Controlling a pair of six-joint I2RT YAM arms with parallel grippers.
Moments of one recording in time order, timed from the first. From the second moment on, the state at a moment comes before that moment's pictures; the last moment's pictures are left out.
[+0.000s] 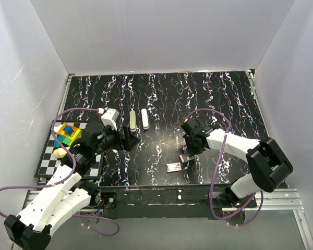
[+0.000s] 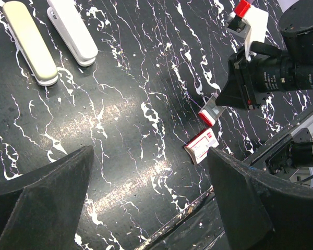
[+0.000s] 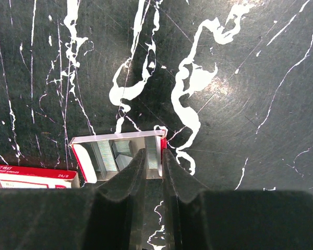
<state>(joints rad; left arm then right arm) -0.51 0.72 0.70 -0.41 0.19 -0.39 0.70 1.47 0.81 -0.58 0.10 0.42</state>
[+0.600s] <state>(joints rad) -0.51 0.73 0.70 -0.41 0.19 -0.38 0.70 1.44 0.82 -0.59 0.12 0.42</state>
